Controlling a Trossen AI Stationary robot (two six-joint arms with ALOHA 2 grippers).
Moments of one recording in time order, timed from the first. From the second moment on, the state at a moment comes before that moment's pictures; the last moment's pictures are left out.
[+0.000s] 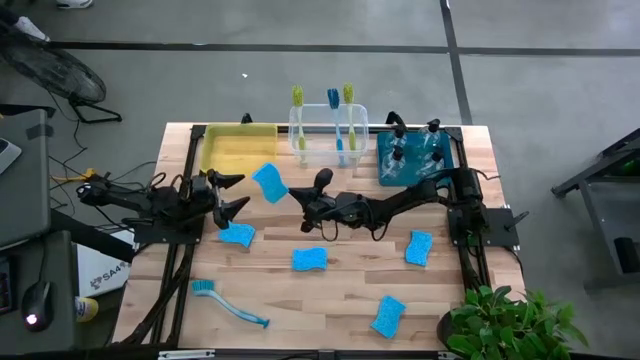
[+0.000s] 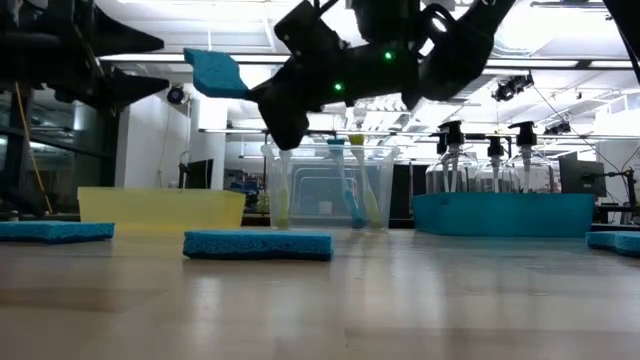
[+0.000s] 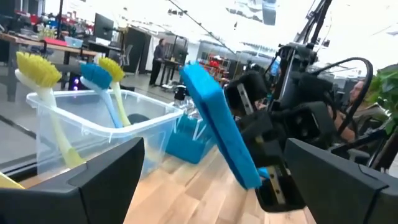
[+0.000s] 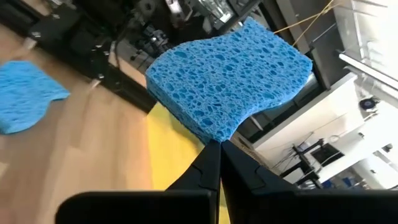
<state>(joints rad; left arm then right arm) -0.27 0.05 0.02 0.24 -0.64 -0.17 0.05 2.03 1.09 0.98 0.47 -0.82</state>
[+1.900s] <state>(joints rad) -0.27 0.68 0.11 0.89 -0.80 -0.22 0.01 2.03 1.19 0.81 0.34 -0.84</state>
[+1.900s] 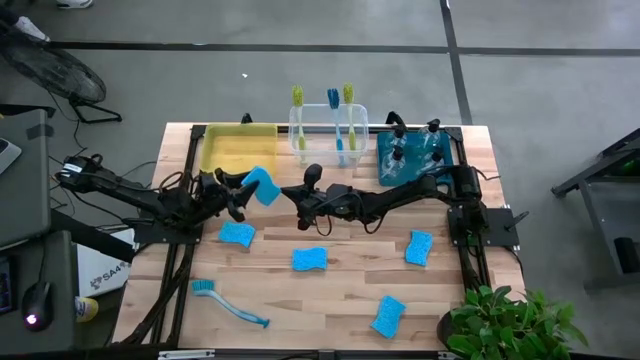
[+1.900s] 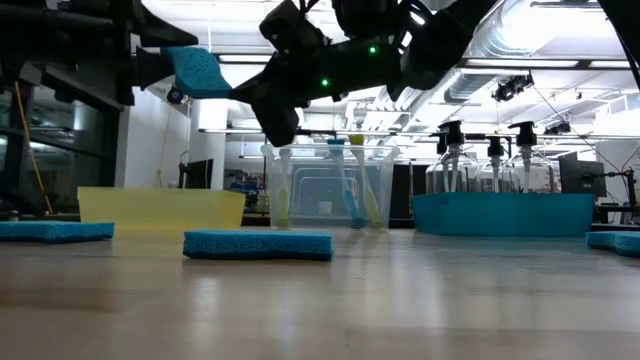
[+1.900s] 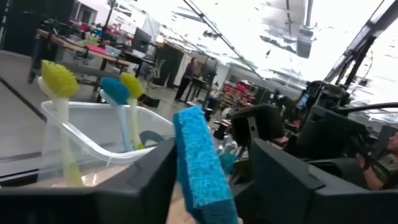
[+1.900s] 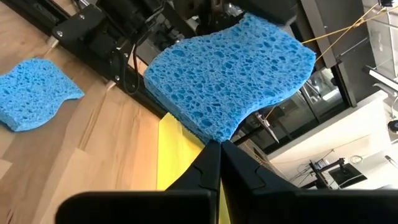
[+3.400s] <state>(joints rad) -0.22 0.62 0.11 0.86 -1.14 0.01 0.01 2.03 1.19 0.65 0.68 -0.56</state>
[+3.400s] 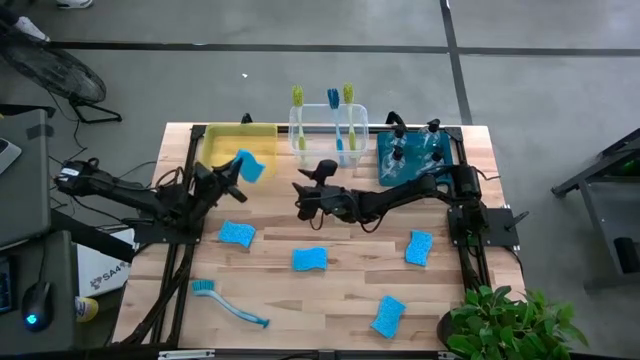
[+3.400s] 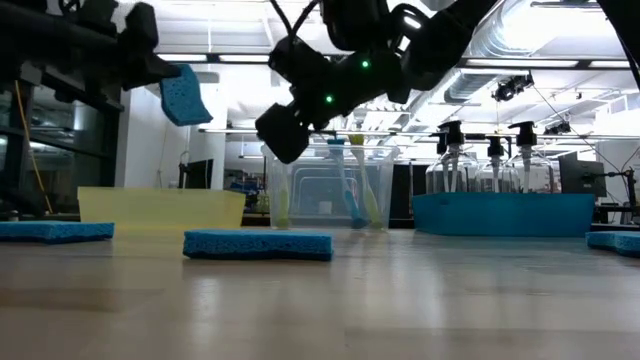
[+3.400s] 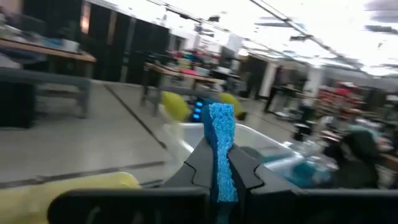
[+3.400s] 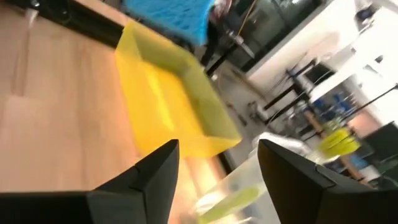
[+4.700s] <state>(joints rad) 0.53 1.33 0.42 0.53 -0.75 -0.40 -0.01 2.03 1.19 0.58 0.69 -0.49</state>
